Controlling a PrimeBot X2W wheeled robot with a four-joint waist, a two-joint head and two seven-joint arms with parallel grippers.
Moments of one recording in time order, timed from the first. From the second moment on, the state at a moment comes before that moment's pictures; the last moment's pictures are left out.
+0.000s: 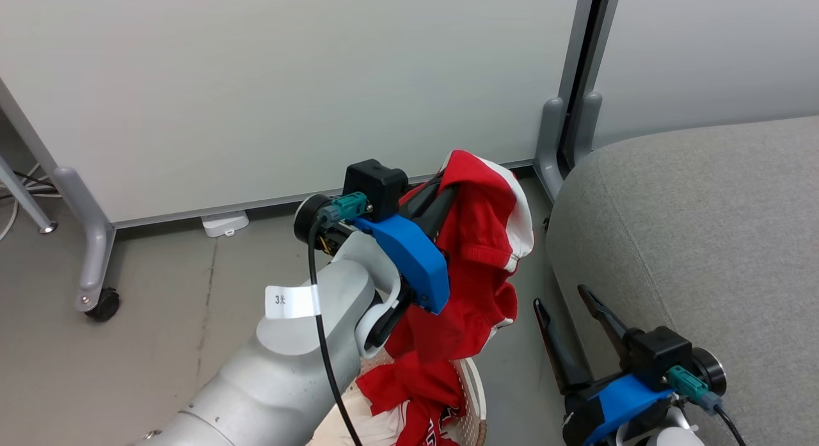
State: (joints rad) left arm -0.83 0.05 -0.97 0.75 -0.86 -0.10 -0.21; right arm -0.10 -0.05 0.17 0.23 0.09 0.13 -0.15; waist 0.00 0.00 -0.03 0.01
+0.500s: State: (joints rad) left arm -0.86 0.05 -1.05 0.75 -0.95 -0.08 -0.23; right arm -0.21 -0.05 0.32 0.33 0.12 0.13 -0.14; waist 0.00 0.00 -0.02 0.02
